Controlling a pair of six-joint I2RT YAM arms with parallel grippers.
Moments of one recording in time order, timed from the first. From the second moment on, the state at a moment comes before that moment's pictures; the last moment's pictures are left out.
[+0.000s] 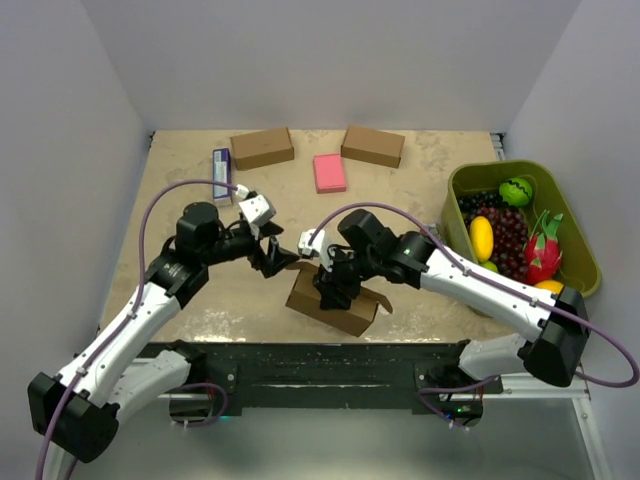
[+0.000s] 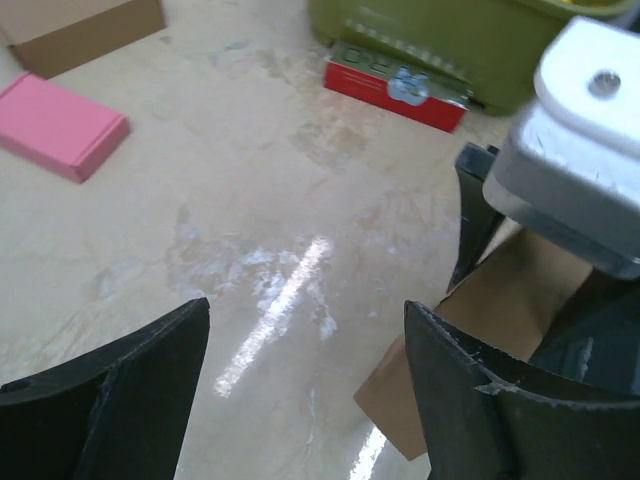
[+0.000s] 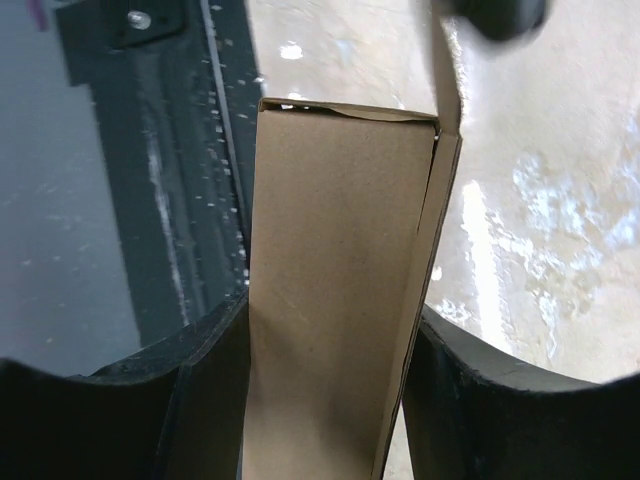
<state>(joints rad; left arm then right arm) -0.45 0.91 0.79 -0.19 0.58 0.05 0.93 1.33 1.14 -0.66 -0.41 -0.20</state>
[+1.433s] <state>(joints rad) -0.48 0.94 0.72 -0.18 0.76 0.12 0.94 1.40 1.18 -0.78 -0.45 -0.26</state>
